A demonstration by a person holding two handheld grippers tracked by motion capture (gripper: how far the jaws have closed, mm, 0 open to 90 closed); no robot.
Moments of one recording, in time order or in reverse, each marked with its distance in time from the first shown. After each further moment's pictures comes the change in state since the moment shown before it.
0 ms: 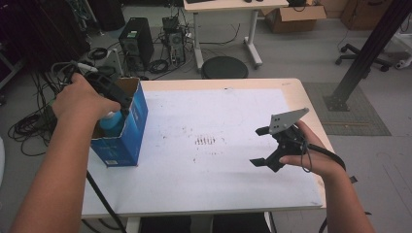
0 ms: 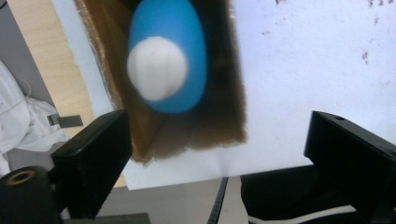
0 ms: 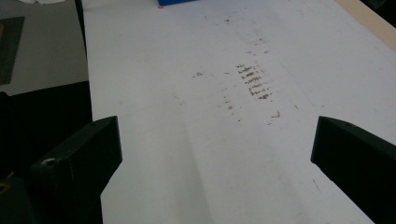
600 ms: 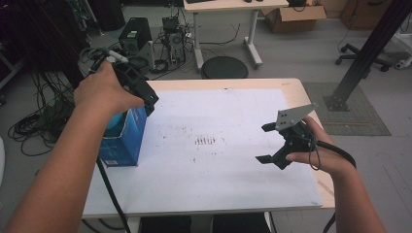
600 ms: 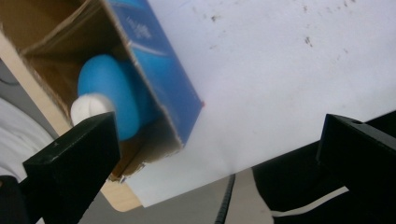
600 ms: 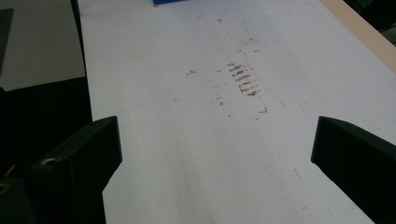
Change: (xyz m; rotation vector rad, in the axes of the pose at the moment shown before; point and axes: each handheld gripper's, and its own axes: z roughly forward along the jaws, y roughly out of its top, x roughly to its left) left arm -0.069 0.004 -0.034 -0.041 0.038 0.284; right arm 0.001 0.008 -0.021 0.021 -0.031 -0.012
